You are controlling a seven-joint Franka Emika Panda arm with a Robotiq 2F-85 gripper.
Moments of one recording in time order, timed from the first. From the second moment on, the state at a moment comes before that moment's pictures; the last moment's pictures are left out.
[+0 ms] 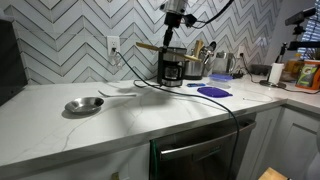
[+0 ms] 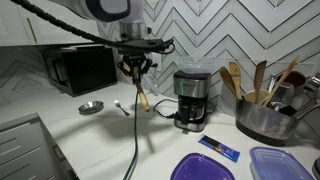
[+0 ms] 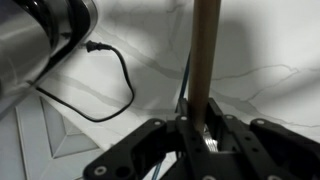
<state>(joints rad) -0.09 0.04 -0.08 -1.71 0.20 1.89 -1.14</state>
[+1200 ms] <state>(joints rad) -0.17 0.21 -0.13 -1.82 0.13 2.04 -0.92</state>
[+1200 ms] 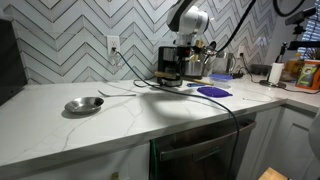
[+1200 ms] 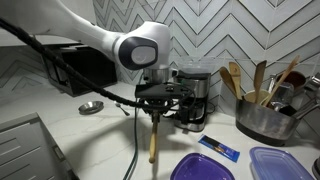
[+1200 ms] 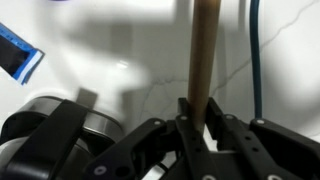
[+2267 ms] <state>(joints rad) -0.18 0.22 -0.12 -1.86 0.13 2.08 -0.90</state>
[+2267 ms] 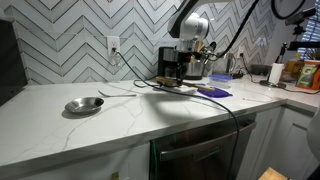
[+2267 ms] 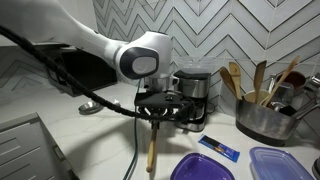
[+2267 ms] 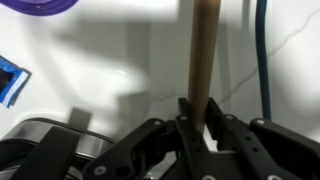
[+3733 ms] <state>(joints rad) -0.21 0.31 -0.13 -1.86 0.09 2.15 -0.82</state>
